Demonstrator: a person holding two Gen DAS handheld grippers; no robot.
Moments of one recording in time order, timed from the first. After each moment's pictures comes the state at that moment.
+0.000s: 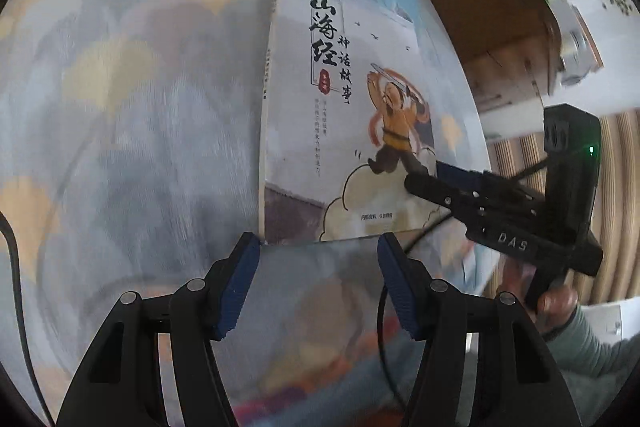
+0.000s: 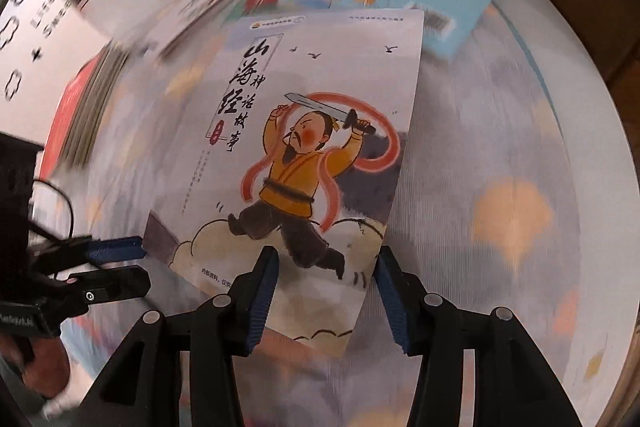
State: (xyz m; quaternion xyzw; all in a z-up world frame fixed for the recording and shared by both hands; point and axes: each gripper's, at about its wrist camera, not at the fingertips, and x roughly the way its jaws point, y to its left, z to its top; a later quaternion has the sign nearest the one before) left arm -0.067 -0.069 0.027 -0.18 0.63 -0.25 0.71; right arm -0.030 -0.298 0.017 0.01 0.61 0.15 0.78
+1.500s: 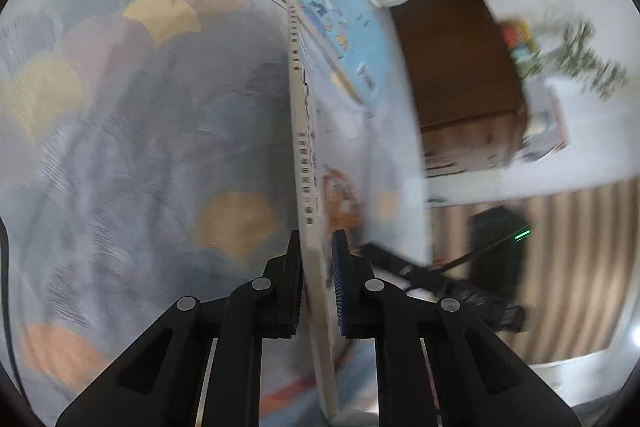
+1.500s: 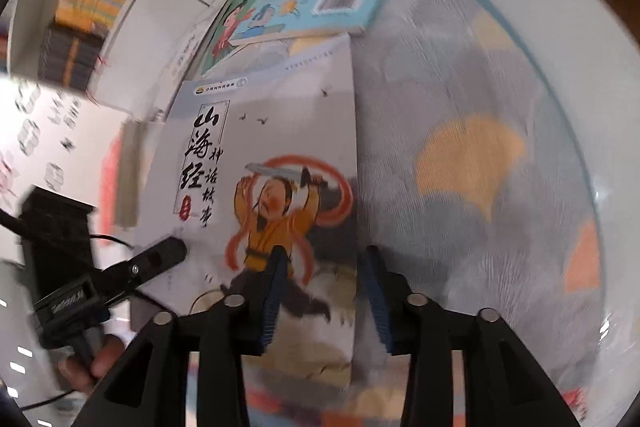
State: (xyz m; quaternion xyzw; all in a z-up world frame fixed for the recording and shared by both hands) left arm -0.023 -0.089 0.033 -0.36 0.57 -0.26 0.69; right arm -0.022 -0.376 0.002 0.24 0.61 0.17 0.73
